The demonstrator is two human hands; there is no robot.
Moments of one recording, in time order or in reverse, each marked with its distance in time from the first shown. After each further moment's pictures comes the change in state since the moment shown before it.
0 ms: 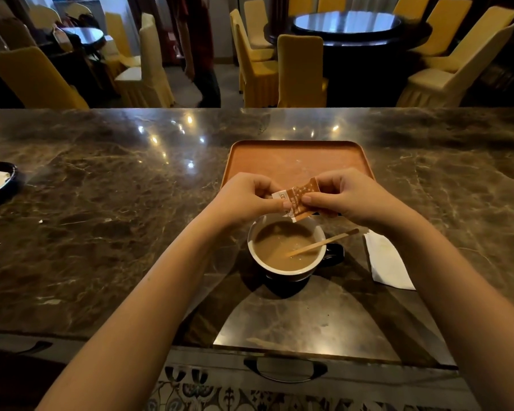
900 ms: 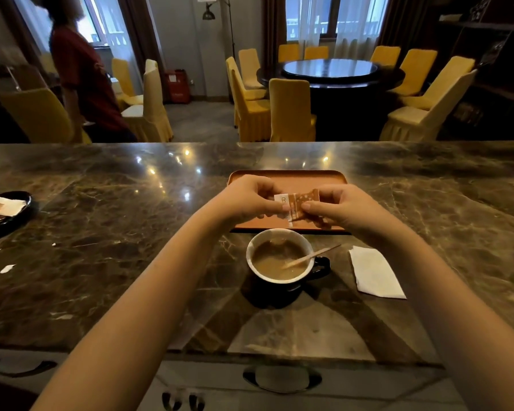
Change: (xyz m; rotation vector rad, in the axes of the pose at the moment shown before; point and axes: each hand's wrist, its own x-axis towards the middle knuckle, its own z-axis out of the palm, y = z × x) left_hand -0.007 0.039 -0.016 0.043 -0.076 0.081; right_hand -0.023 -0.020 -0.006 0.172 0.121 -0.006
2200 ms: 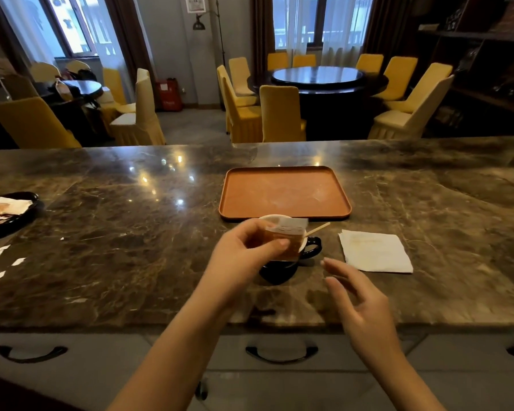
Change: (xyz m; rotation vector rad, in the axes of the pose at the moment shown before) left_hand -0.119 -0.012 0.061 -0.546 0.220 0.053; right_hand -0.147 0.056 0.084 -0.139 0.544 -0.130
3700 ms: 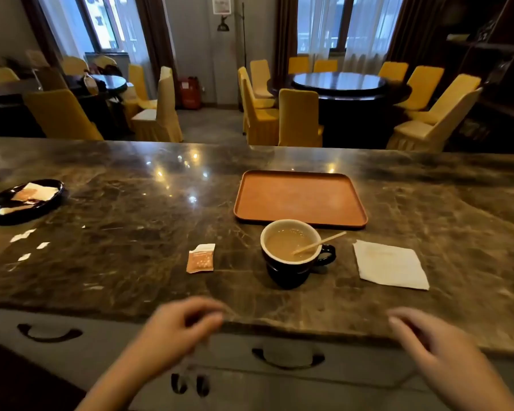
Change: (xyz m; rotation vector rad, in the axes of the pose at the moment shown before) left_hand -0.070 -0.060 -0.086 0.544 -0.087 -0.244; right_hand -0.004 0.001 -0.069 -0.486 -0.264 0.162
